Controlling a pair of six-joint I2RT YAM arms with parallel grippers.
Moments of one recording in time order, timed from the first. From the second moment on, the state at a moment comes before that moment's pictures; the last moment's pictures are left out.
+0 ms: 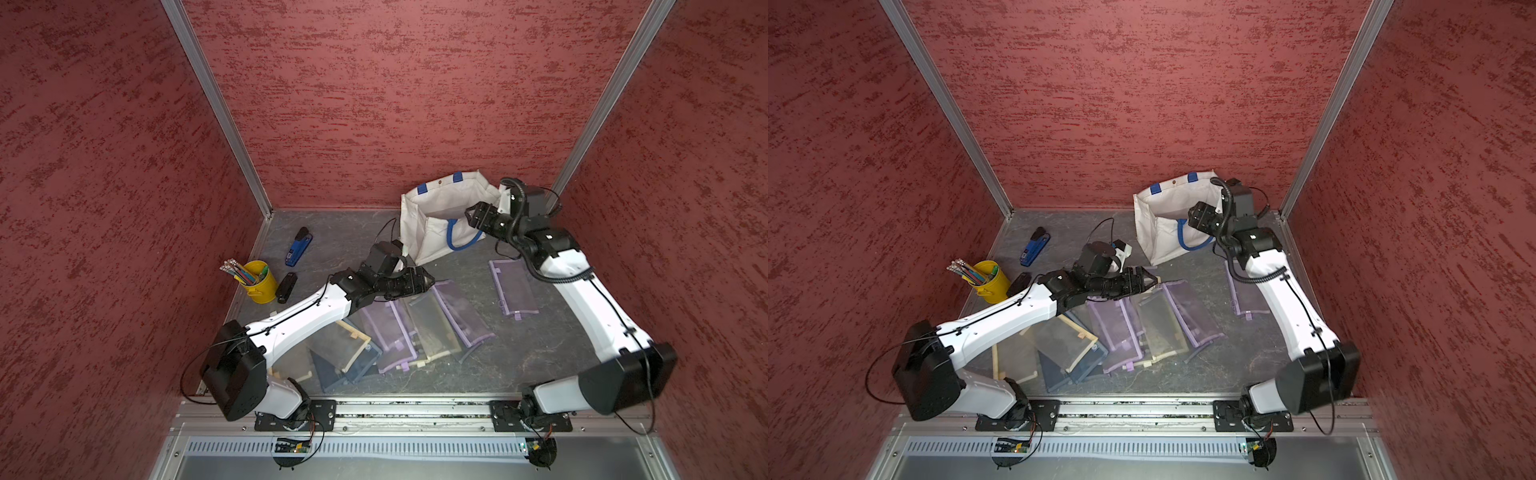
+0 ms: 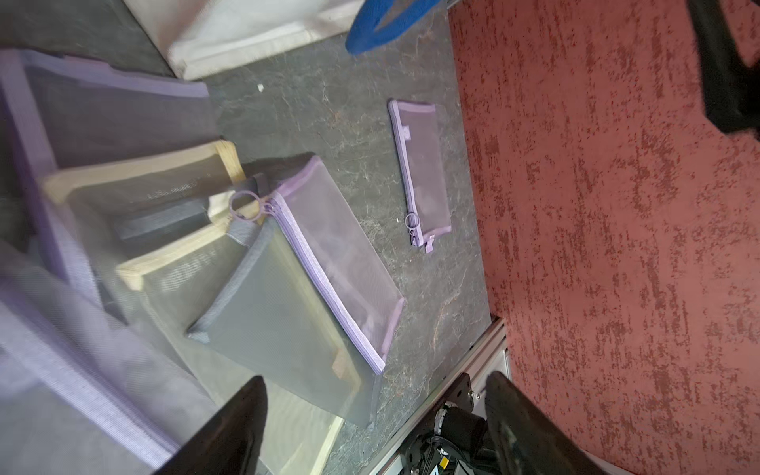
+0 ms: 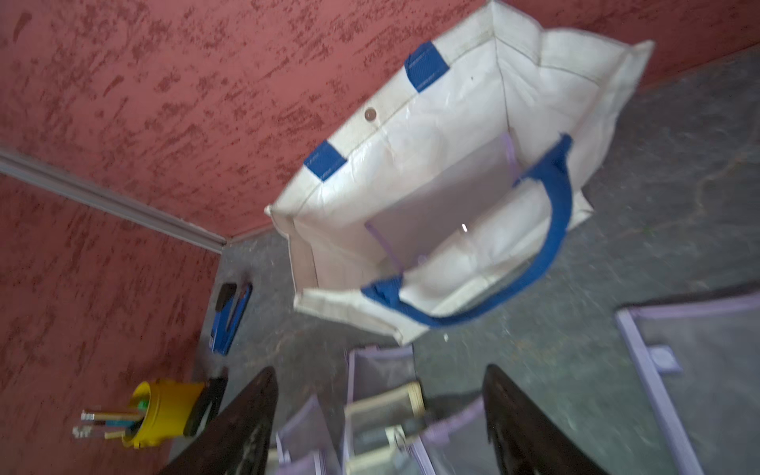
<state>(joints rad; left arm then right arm) -0.76 1.48 1.12 -0.31 0.29 -0.90 0.25 1.34 1.41 -0.58 -0.13 0.57</state>
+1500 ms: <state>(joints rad) -0.75 1.91 1.12 0.05 0.43 -1.13 0.13 1.17 0.60 -0.19 -0.59 0.65</state>
